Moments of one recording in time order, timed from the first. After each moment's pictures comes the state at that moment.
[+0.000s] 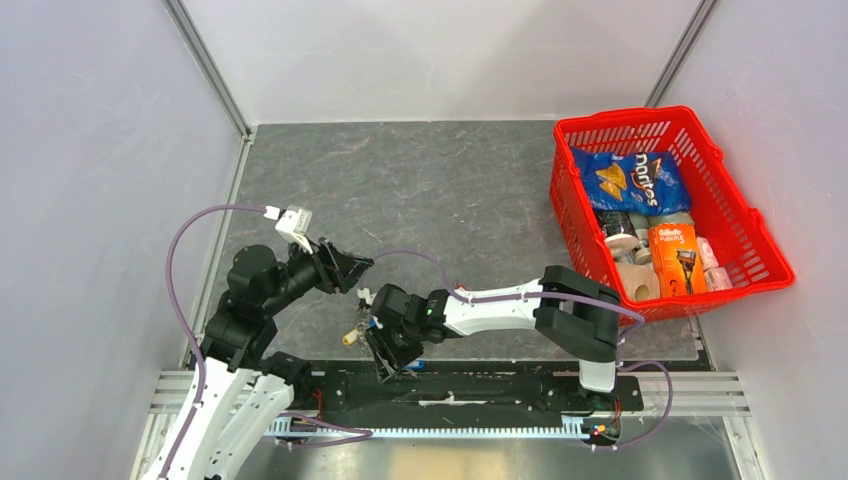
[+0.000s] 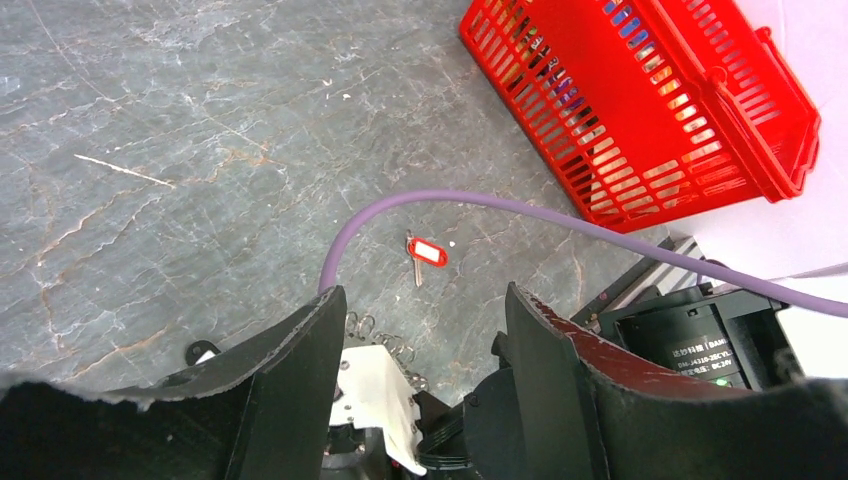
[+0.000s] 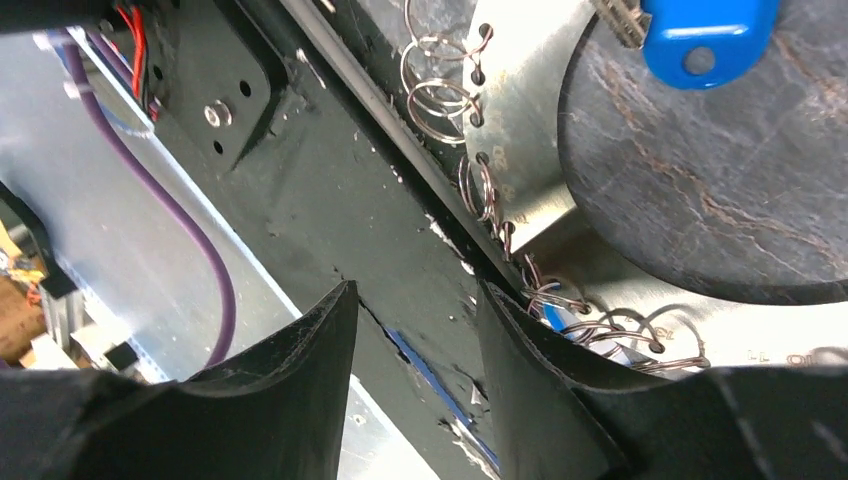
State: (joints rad) left arm -0.33 0.51 0.71 -0.44 0.38 -0.46; right arm 1.27 1.89 1.15 -0.27 -0.32 0.65
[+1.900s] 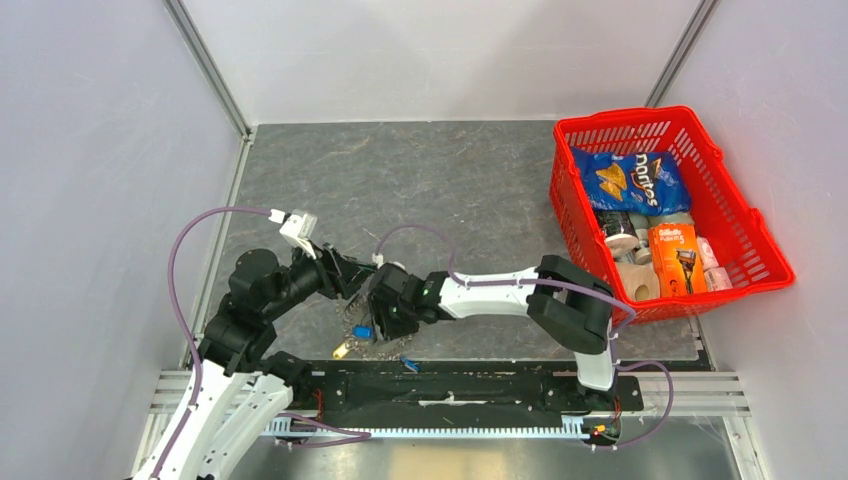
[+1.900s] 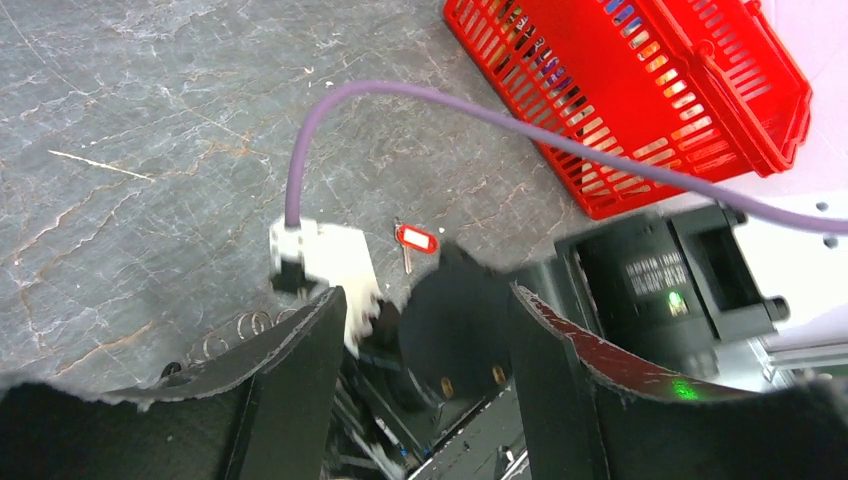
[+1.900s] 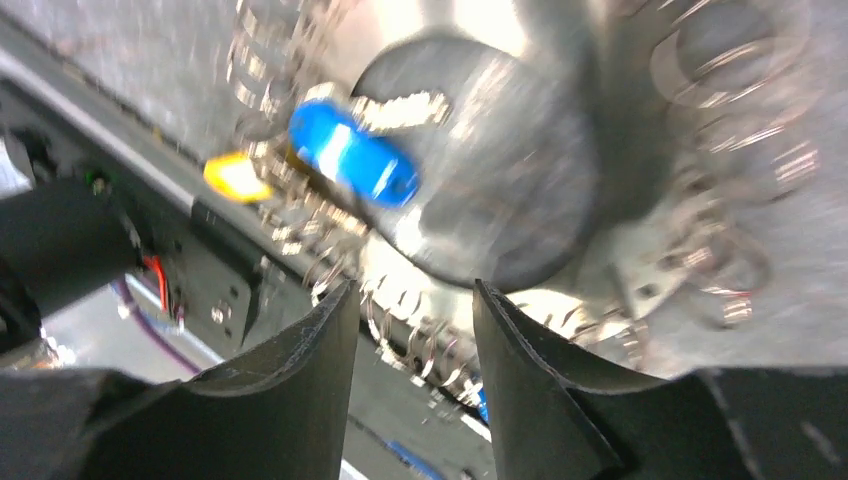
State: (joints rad) left arm -0.40 0.49 0.71 -0.47 0.34 -0.45; right arm 1.21 1.93 1.23 -0.28 -0.10 0.86
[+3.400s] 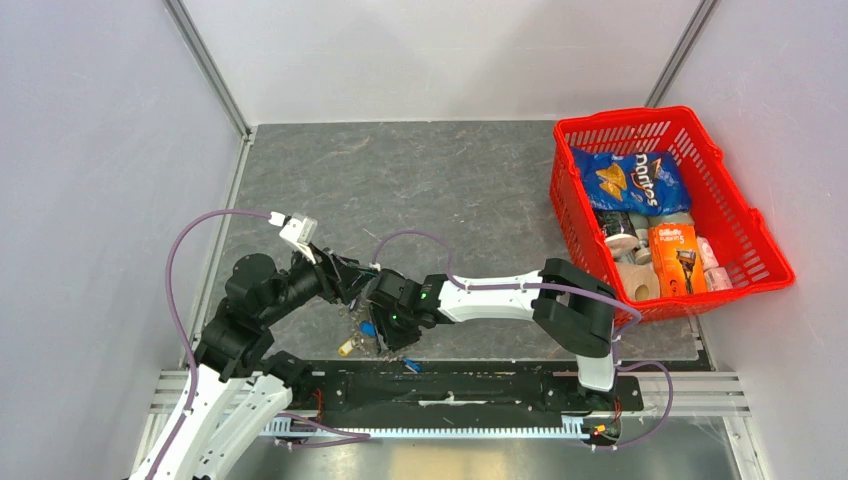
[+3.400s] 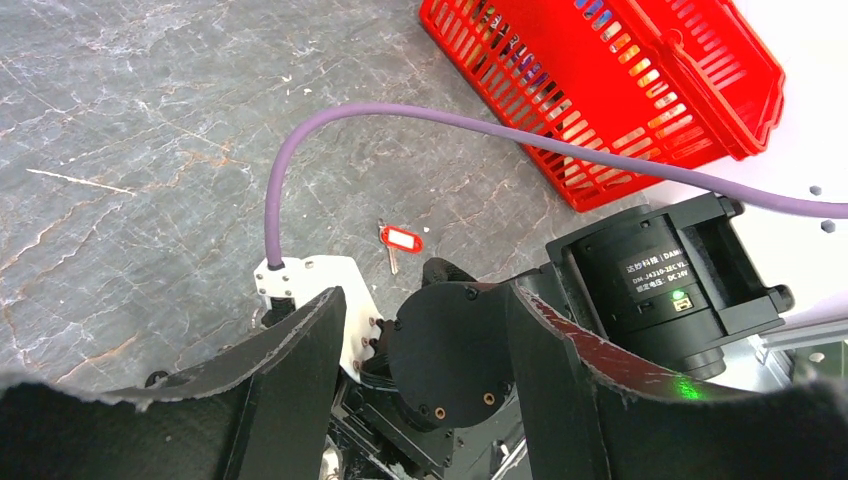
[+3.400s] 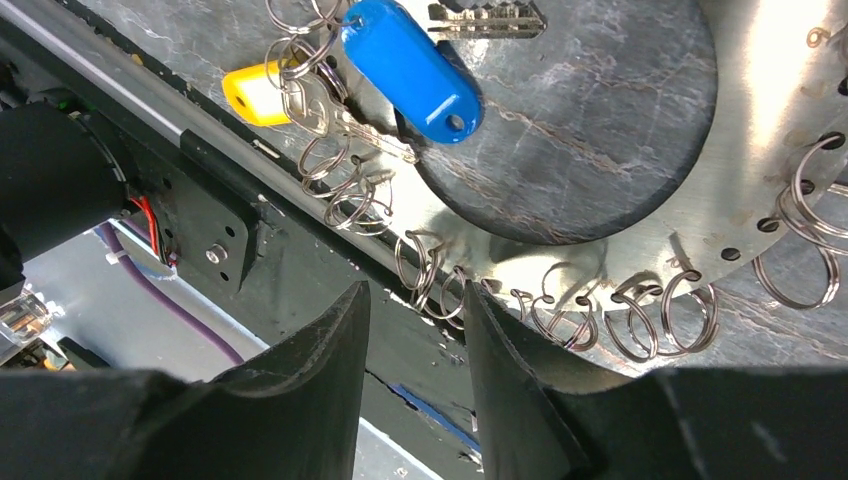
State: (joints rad) left arm -0.44 0.46 0.72 -0.47 0.34 -0.44; right arm 1.23 1.91 1.26 -0.39 -0.14 0.85
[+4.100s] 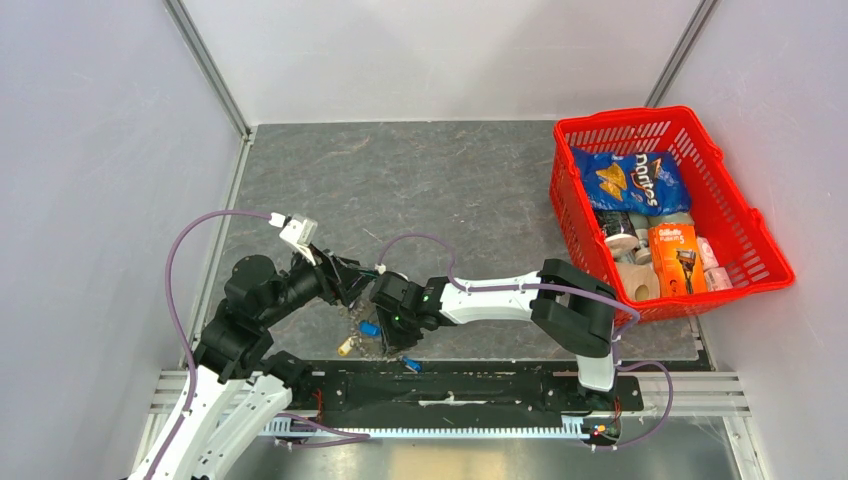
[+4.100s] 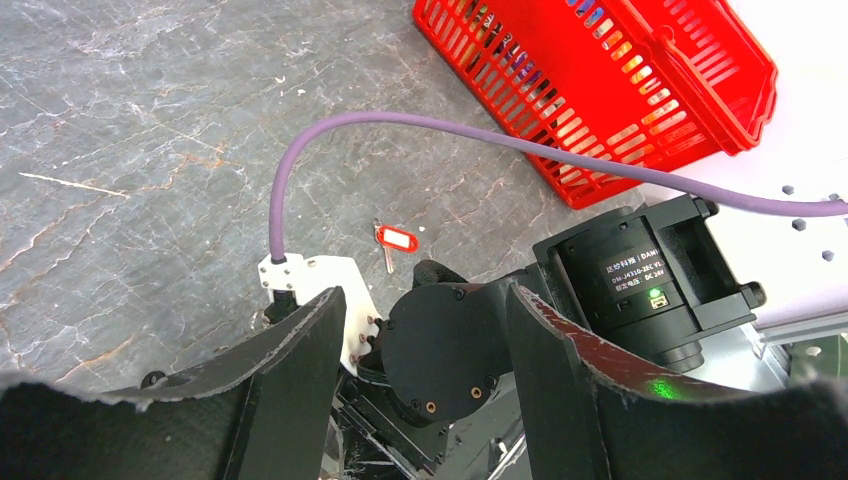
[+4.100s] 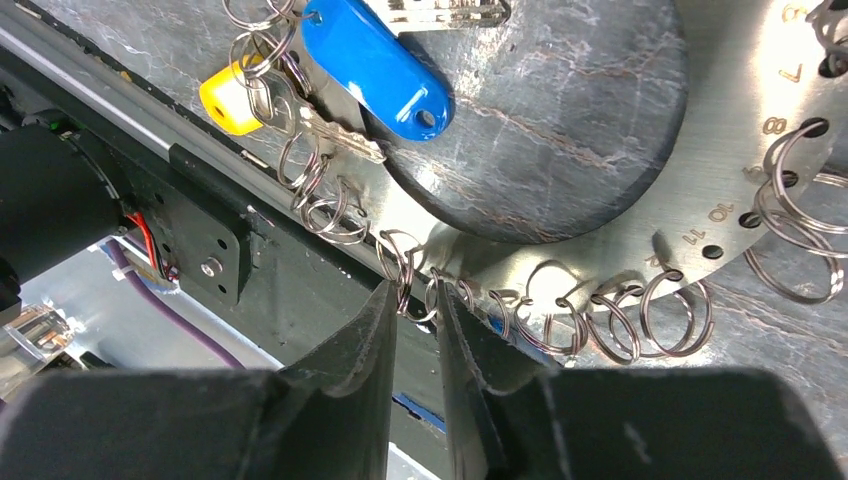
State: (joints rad) left arm -0.46 0.45 0.72 -0.47 0.34 -0.44; right arm 1.23 1.91 1.22 -0.35 -0.14 0.92
